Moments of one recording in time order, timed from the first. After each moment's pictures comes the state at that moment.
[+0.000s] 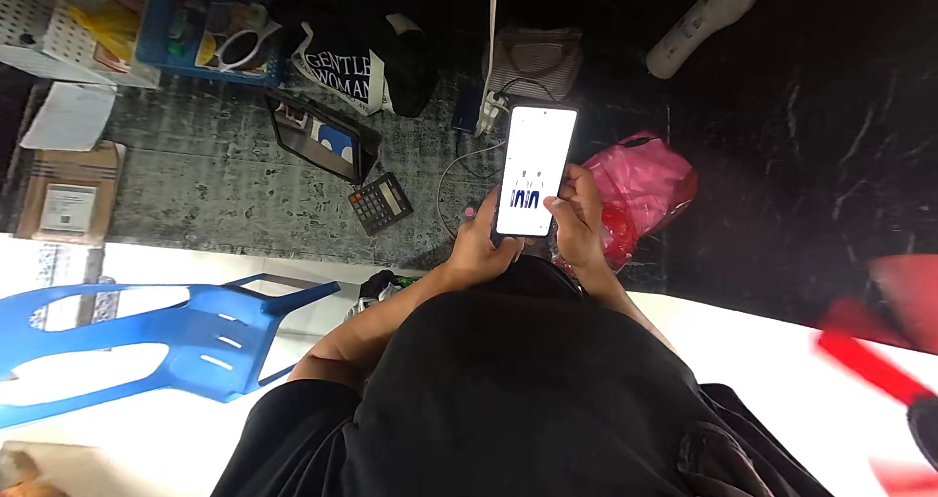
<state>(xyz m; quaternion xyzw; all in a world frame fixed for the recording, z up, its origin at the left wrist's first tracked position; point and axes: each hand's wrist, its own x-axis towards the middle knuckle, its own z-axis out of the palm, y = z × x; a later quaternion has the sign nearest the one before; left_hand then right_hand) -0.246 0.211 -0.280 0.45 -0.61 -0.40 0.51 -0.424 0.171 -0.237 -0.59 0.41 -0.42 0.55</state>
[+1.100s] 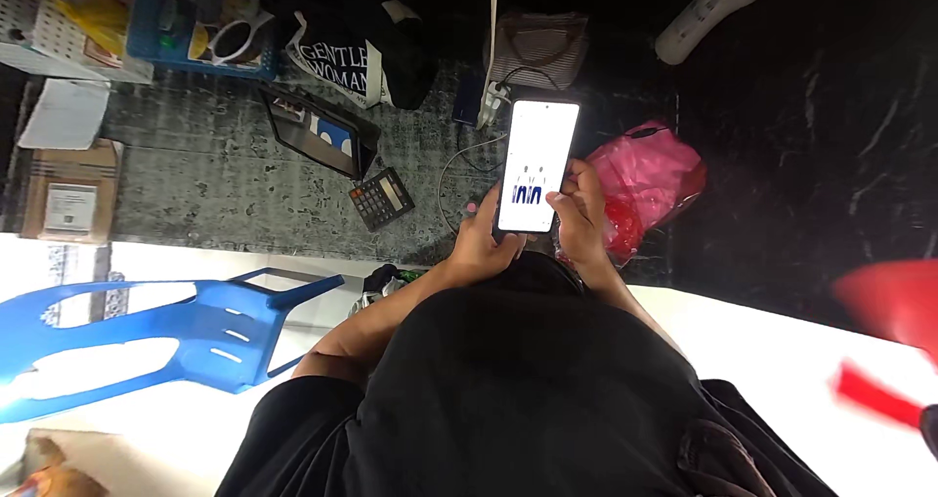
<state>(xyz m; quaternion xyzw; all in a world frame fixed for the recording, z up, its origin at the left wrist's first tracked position) -0.245 0.206 -0.284 0.46 -0.61 -0.40 0.51 -0.420 0.166 -0.240 -0.59 0.43 -0.42 0.54</state>
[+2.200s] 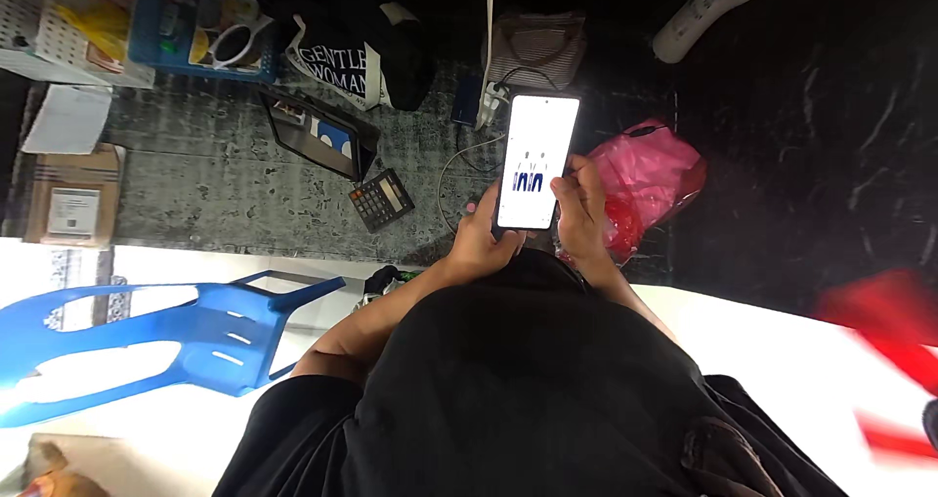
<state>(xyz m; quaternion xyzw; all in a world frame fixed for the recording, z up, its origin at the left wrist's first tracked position) -0.244 0.202 -0.279 0.46 -0.62 -0.40 0.50 -0.409 0.146 -0.252 -0.60 0.41 -0.50 0.47</state>
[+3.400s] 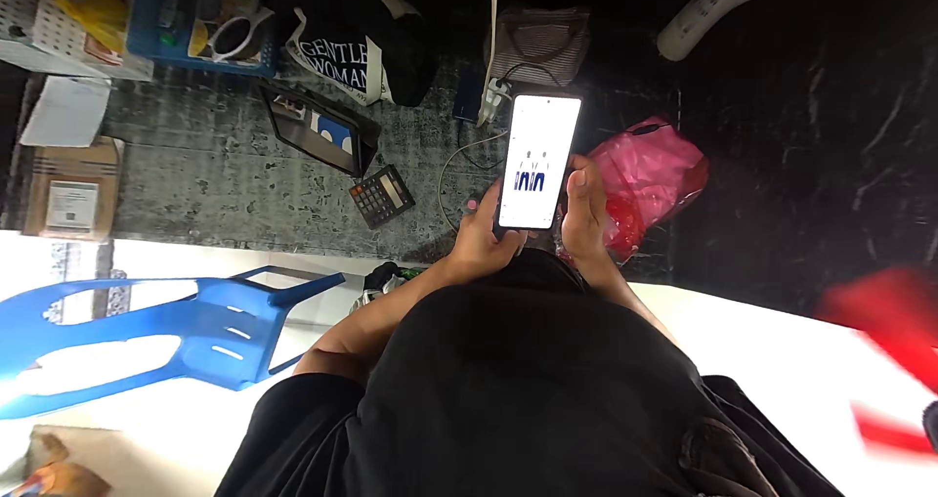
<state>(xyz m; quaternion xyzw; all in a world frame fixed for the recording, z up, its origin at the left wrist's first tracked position) -0.245 0.207 -0.281 0.46 -0.61 -0.41 0.50 -0.413 0.159 -0.244 -0.61 0.43 -0.47 0.47</state>
